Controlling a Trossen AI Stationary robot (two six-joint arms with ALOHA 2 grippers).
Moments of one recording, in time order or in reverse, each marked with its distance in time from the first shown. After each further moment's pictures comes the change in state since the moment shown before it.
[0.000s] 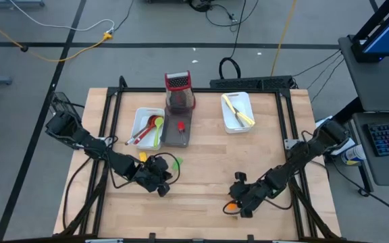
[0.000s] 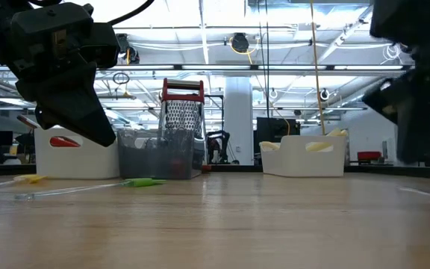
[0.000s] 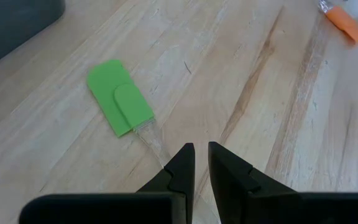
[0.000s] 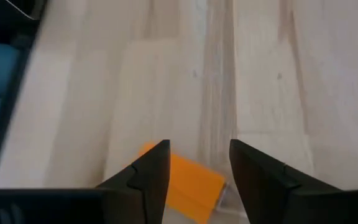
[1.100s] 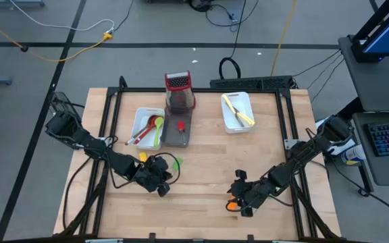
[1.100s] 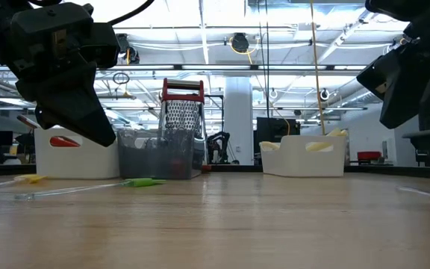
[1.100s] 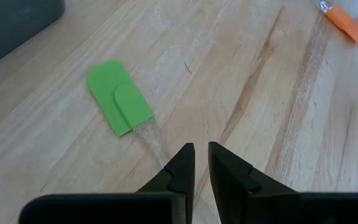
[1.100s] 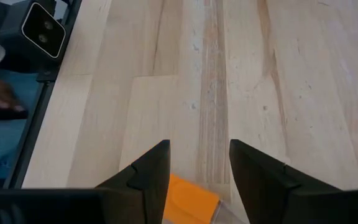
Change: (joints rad) left arm 0.000 0.000 0.000 0.000 0.000 0.000; right arm -0.002 -0.065 0.001 0.003 0.051 -0.011
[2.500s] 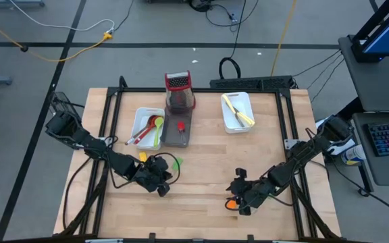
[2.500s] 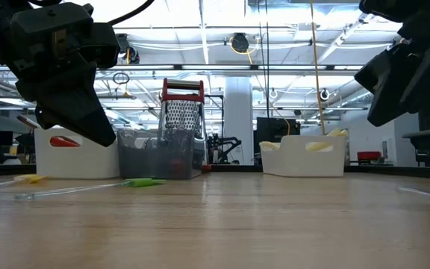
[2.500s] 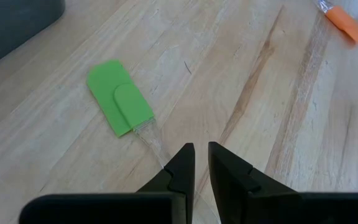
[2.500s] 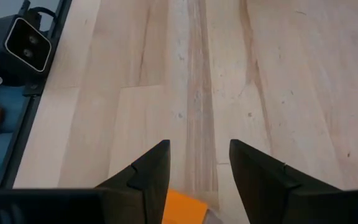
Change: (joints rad) left arm 0.000 0.000 0.000 0.000 0.000 0.000; right arm -0.006 0.000 0.001 0.000 0.050 0.021
